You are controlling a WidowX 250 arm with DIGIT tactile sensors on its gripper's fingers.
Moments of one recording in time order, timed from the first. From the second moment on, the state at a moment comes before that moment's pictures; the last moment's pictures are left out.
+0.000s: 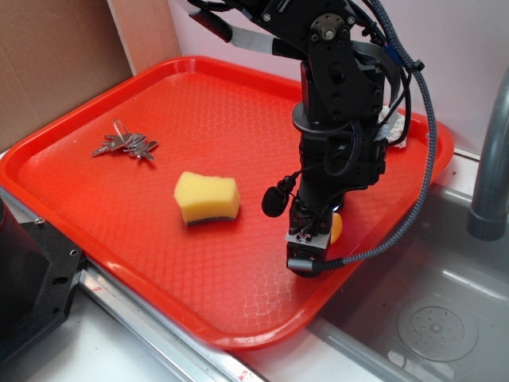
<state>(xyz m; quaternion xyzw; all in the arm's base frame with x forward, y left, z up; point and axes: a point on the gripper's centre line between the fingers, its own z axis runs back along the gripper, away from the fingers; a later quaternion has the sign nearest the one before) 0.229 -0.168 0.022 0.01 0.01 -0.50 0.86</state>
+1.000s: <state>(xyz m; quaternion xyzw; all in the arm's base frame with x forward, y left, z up) 0.231 -0.091 0.118 0.00 0.02 -0.20 0.98</state>
